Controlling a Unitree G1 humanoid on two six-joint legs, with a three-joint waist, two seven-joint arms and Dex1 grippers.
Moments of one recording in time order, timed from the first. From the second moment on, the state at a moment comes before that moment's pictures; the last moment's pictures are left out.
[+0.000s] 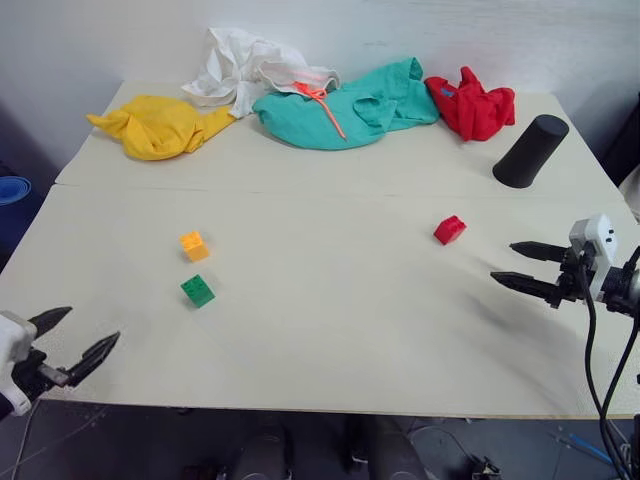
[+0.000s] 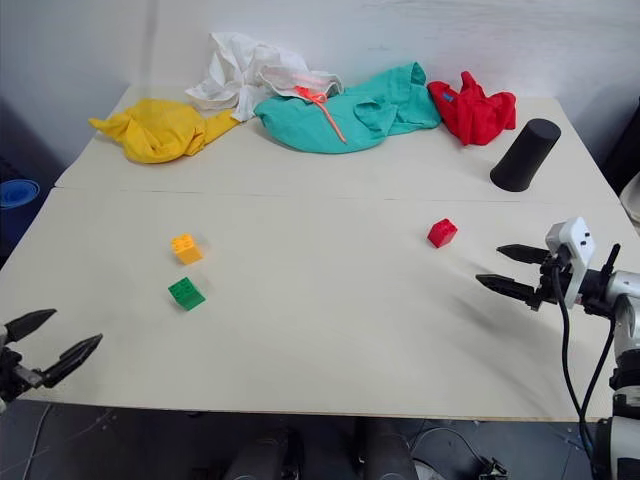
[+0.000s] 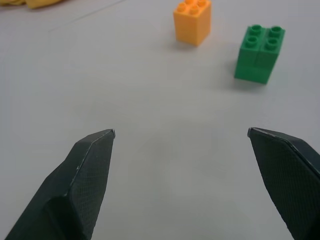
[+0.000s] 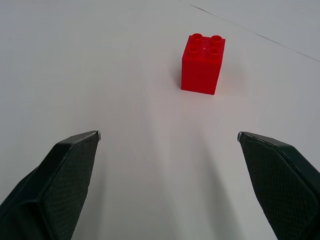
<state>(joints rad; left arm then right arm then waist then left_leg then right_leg) 0.45 0.69 0.82 -0.29 -0.48 0.31 -0.78 -0.48 -0.90 -0.21 0.67 0.38 0.11 1.35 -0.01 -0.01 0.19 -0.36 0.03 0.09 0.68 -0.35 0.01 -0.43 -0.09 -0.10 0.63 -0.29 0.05</state>
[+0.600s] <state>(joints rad) 0.45 0.70 0.80 -0.31 -0.46 0.35 -0.76 -0.37 -0.89 -0.24 0.46 0.42 0.20 1.27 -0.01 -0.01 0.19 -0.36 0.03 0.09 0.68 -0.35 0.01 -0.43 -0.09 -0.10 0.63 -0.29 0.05</state>
